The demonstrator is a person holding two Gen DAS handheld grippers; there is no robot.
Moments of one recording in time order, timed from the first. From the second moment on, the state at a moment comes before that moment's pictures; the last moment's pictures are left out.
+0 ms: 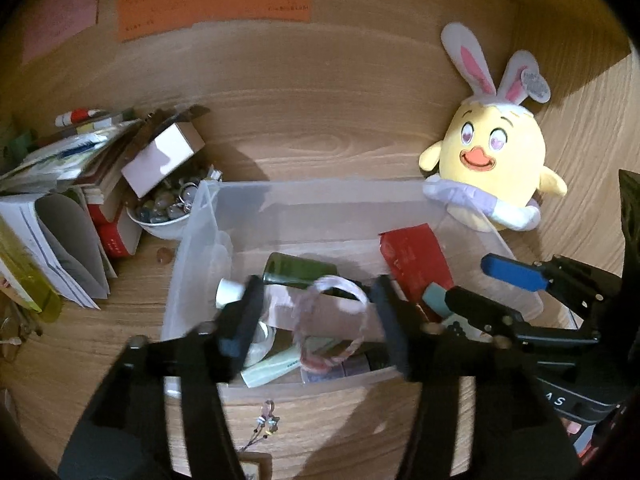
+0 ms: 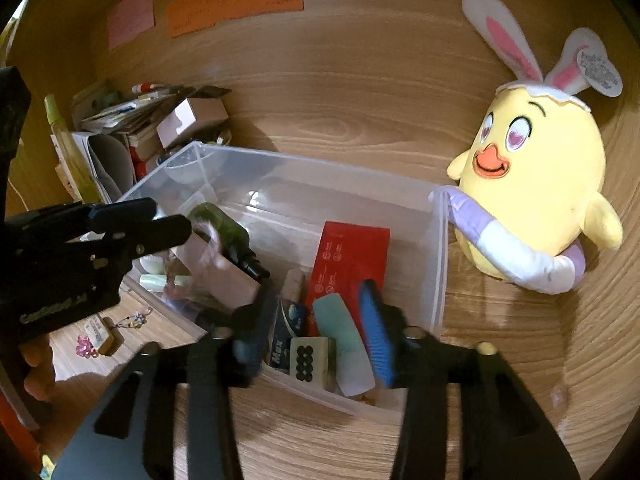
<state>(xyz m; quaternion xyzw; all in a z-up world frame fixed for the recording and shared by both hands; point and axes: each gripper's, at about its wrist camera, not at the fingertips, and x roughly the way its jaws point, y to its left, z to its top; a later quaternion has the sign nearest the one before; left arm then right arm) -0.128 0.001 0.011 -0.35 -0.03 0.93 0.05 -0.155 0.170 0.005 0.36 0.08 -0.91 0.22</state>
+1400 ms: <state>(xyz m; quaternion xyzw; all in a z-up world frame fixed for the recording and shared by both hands) -0.034 -0.068 -0.005 -0.38 -0.01 0.93 0.01 -0.084 0.160 0.025 0.34 0.08 -0.90 0.25</state>
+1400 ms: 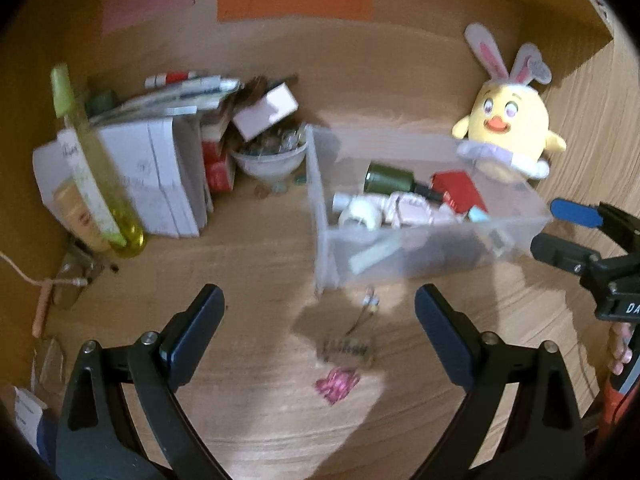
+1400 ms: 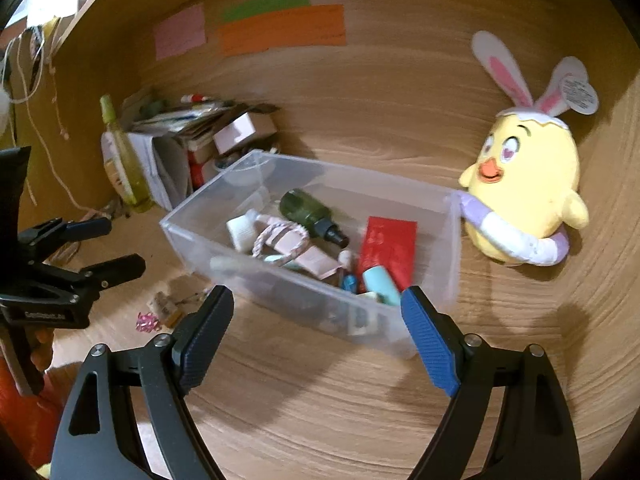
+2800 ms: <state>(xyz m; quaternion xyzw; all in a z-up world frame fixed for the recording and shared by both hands) 0.004 -0.128 -0.034 -0.38 -0.07 0.92 0.01 -0.061 0.029 -0.045 0.41 0.16 -0.83 0.35</state>
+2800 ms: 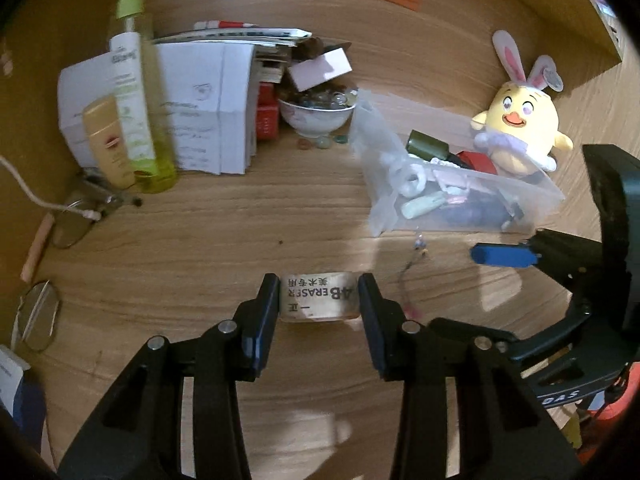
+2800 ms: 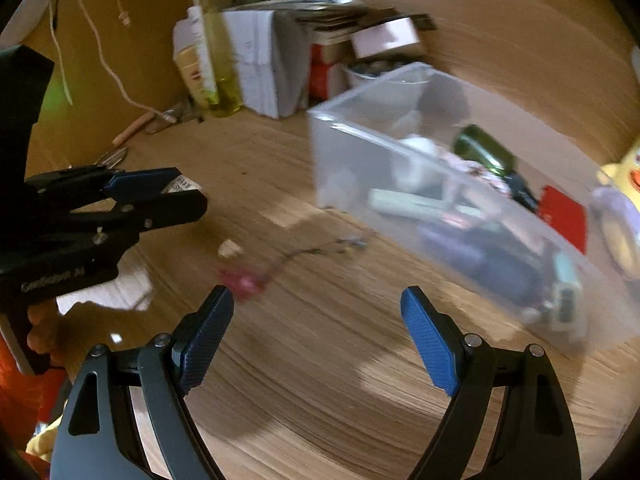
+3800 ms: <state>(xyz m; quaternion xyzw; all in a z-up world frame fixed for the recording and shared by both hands) -0.011 -0.075 -0.010 -0.36 -0.04 0.93 0.07 -0.057 0.082 -0.006 0.36 0.14 -0.86 0.32</state>
